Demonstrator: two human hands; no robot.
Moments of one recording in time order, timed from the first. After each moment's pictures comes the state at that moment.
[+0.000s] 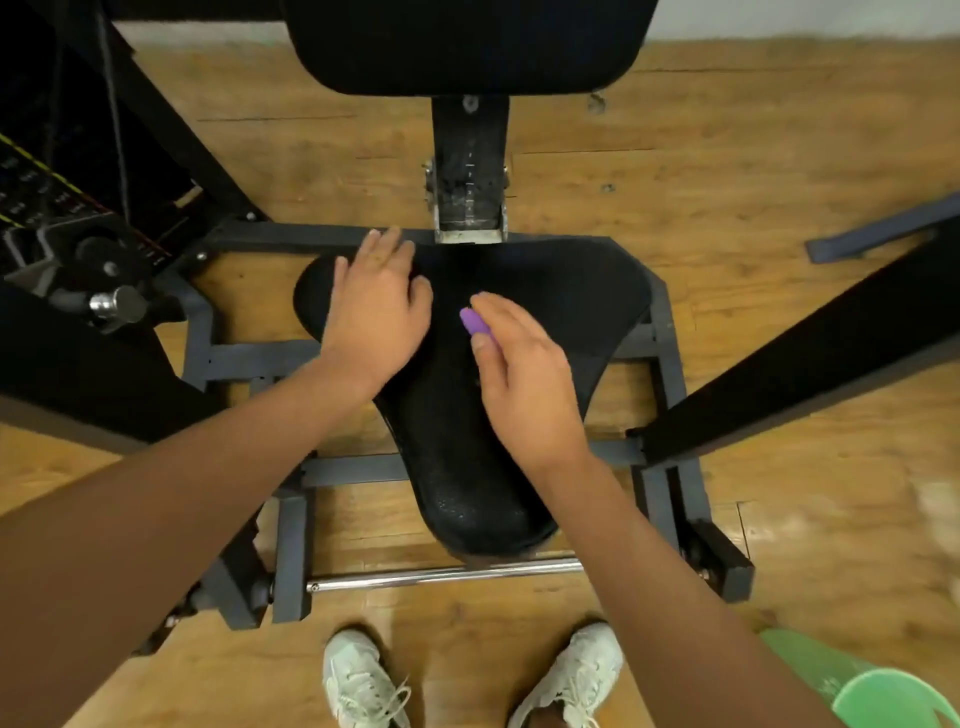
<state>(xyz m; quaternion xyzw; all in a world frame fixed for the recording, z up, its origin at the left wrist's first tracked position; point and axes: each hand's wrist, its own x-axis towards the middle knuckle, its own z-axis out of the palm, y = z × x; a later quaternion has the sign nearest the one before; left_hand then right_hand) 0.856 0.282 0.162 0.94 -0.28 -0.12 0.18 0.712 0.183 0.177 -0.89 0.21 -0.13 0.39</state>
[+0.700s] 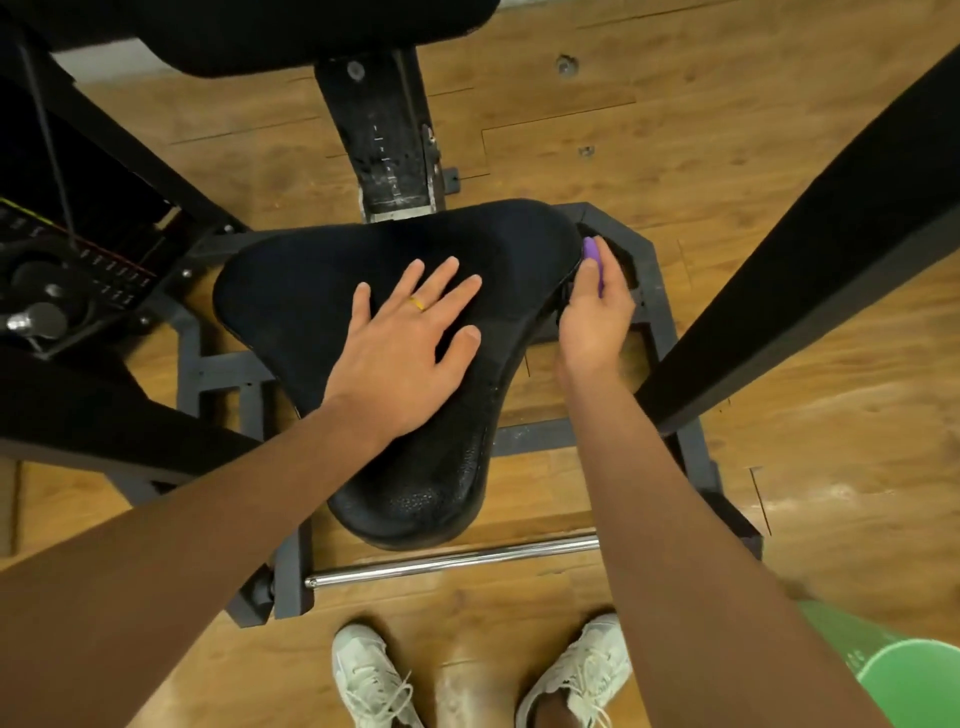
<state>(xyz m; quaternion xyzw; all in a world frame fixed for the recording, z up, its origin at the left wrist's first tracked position) 0.754 0.229 0.174 0.89 -0.39 -0.19 0.10 0.687 0.062 0.104 -0.50 0.50 -0.27 0.65</state>
